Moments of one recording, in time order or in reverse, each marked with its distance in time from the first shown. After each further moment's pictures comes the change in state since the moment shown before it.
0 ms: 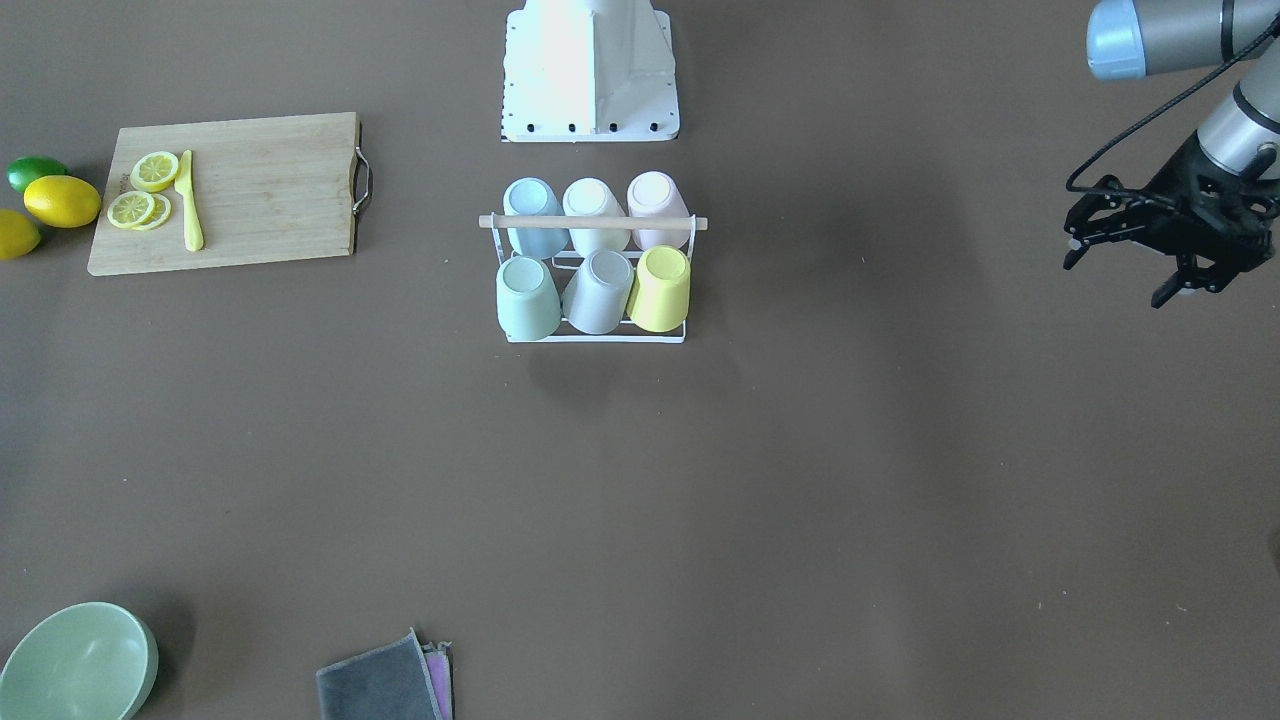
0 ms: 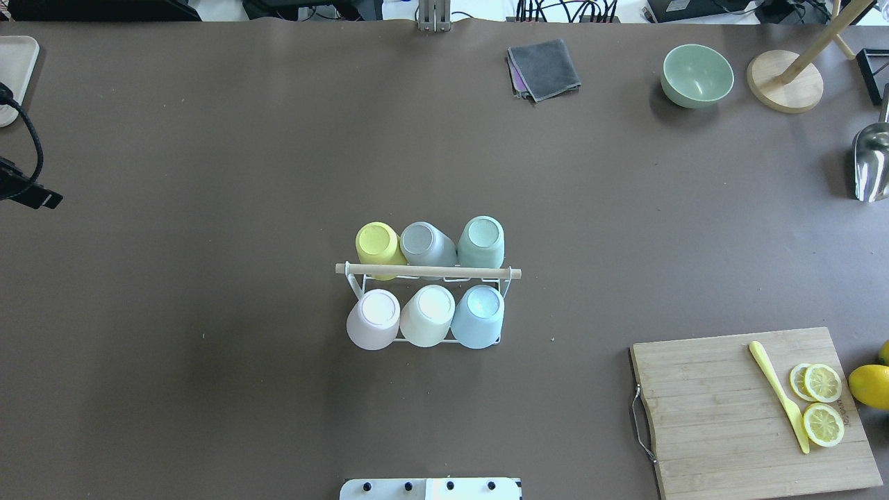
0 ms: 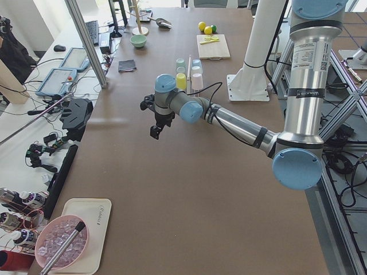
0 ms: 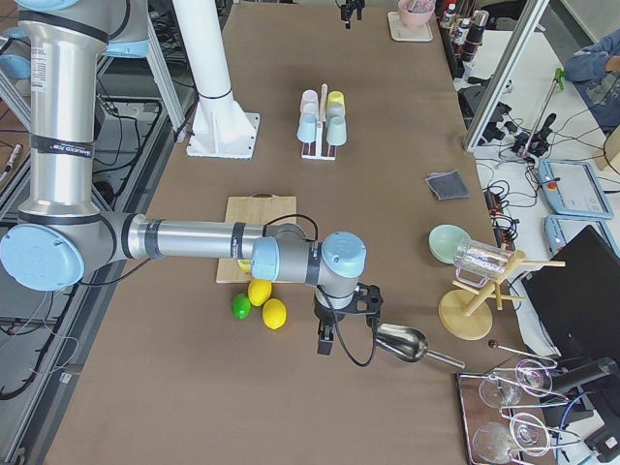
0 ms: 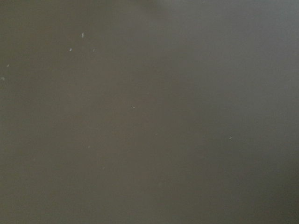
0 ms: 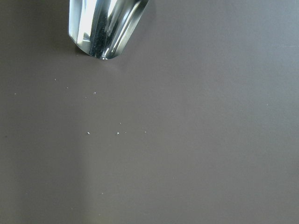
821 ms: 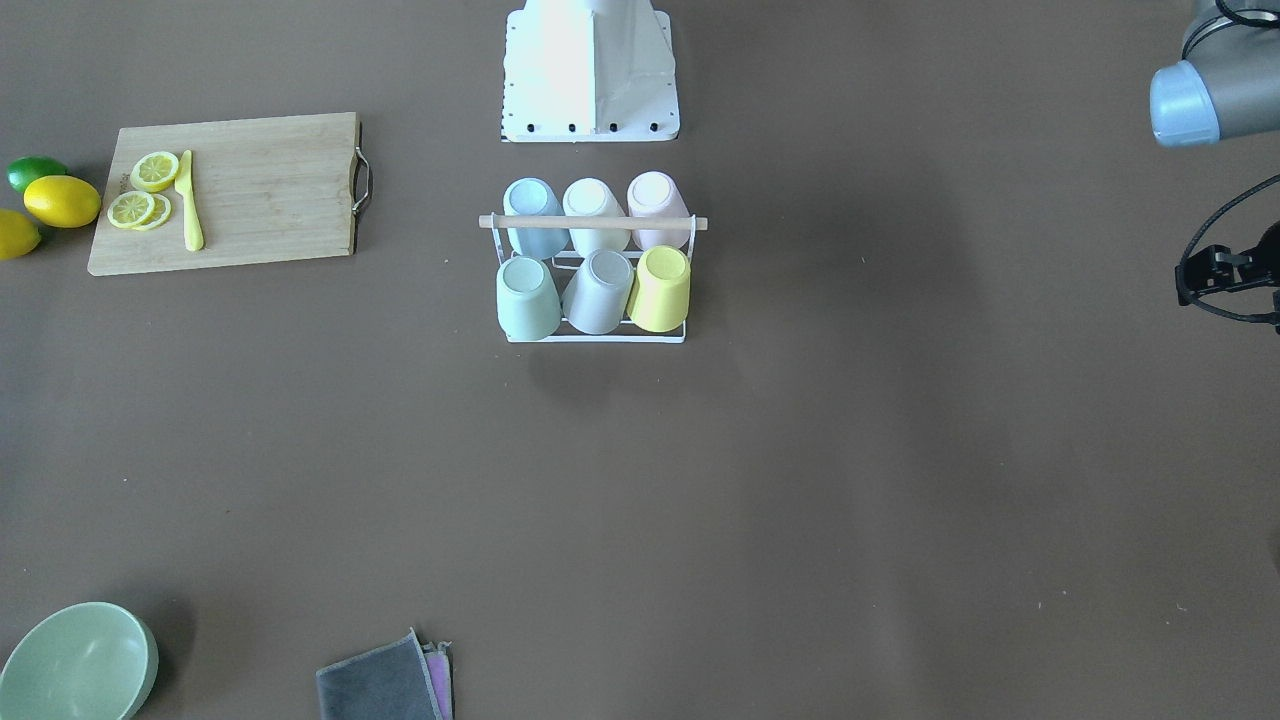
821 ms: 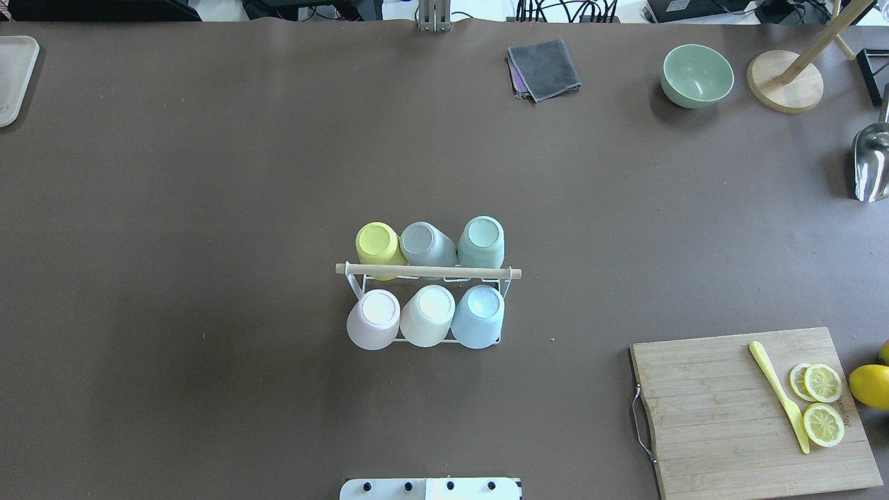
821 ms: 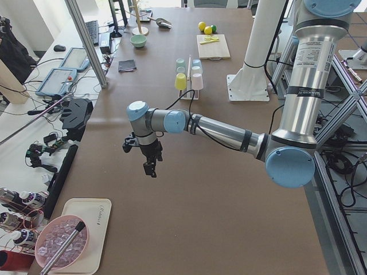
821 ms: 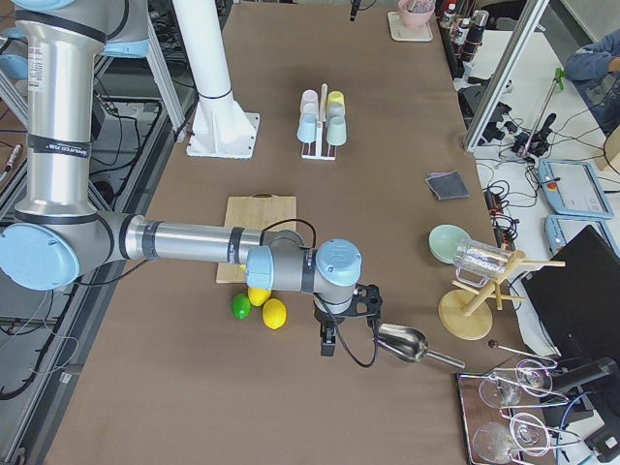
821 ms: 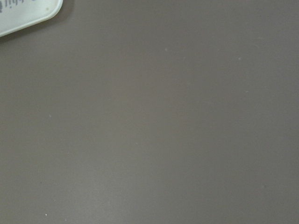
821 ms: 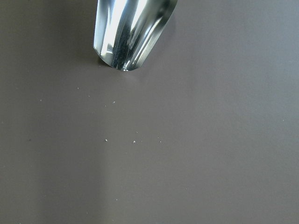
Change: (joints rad) left arm -0.152 -0.089 0.222 0.373 0.074 0.036; right arm 0.013 0.006 0.002 0.027 0.050 -0.018
